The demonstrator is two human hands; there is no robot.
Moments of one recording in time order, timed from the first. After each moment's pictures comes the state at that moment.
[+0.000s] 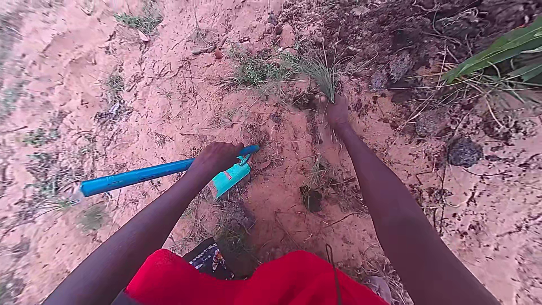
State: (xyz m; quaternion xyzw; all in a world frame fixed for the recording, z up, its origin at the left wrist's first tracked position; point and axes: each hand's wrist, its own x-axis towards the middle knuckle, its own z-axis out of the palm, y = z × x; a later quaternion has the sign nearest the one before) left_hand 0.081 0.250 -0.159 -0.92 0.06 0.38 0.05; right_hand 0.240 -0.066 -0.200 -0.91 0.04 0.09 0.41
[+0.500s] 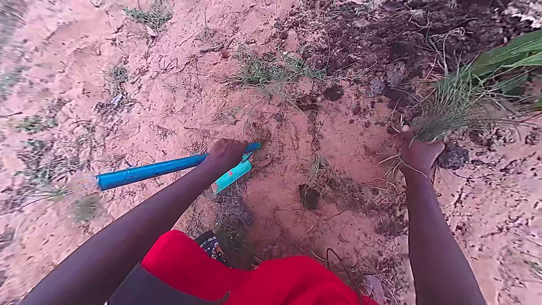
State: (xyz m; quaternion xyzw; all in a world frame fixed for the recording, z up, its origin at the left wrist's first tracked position) left_hand 0.071 0.235 -0.158 -0.93 0.05 0.37 0.06; right_hand 0.136 -0.208 -0.149 -0.80 0.21 -0.18 0.53
